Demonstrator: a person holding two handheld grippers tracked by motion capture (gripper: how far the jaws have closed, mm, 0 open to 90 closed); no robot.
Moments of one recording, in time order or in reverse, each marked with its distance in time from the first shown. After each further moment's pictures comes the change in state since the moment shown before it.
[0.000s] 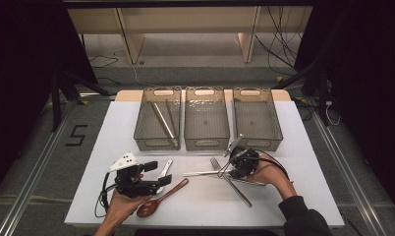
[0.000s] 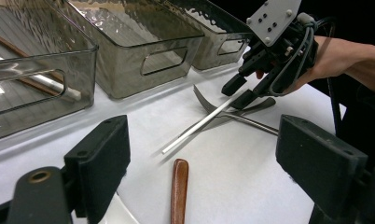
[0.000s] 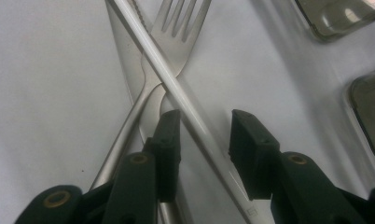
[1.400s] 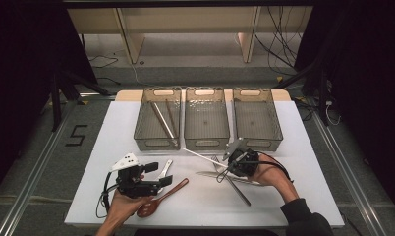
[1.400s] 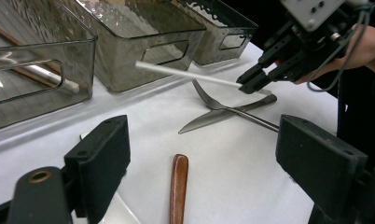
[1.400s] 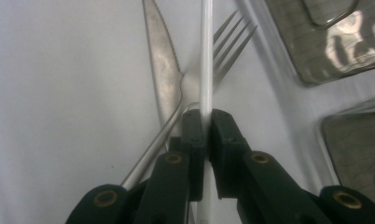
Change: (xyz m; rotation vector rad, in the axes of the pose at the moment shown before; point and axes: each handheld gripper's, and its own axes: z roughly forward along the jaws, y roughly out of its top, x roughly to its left) left arm 0.001 -0.002 0.003 0.018 0.003 -0.020; right arm 0.020 0.005 -0.026 -0.079 -0.056 -0.130
